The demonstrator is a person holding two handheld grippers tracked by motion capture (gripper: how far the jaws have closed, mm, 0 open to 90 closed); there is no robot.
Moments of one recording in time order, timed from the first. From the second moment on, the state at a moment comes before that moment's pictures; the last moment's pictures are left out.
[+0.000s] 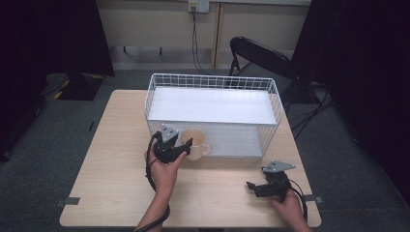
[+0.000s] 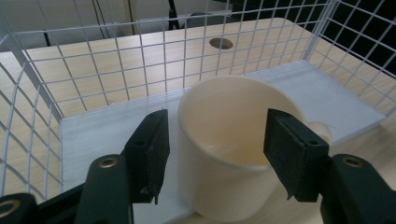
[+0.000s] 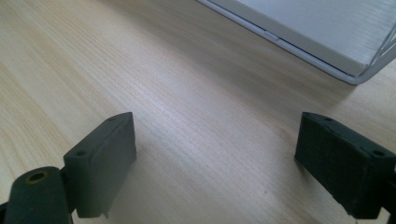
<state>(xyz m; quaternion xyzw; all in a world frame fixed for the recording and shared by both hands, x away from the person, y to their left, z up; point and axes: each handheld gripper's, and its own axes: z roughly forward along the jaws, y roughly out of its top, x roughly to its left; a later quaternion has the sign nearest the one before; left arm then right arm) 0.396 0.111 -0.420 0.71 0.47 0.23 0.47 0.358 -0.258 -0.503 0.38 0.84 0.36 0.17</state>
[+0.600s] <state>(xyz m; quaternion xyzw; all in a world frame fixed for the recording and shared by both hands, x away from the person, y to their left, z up) 0.396 0.099 -0.438 0.74 0.46 0.23 0.44 0.358 -0.258 -0.503 0.38 0.84 0.36 0.17</state>
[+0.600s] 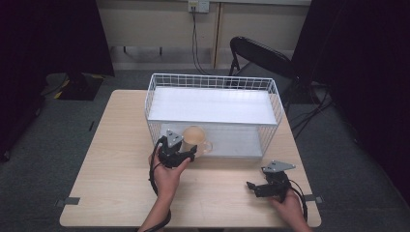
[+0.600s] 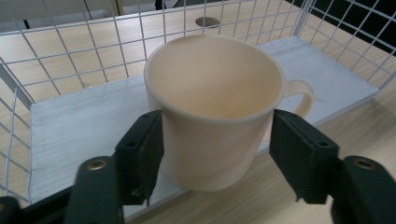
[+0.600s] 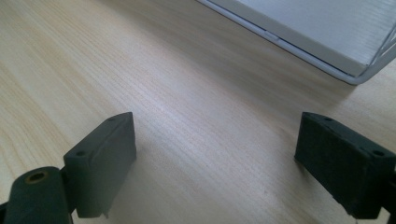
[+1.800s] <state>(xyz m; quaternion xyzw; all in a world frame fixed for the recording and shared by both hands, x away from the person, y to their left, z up) 0.414 0.091 -0.444 0.73 0.47 0.23 0.44 0.358 -0.258 -0.503 0.38 0.84 0.36 0.17</state>
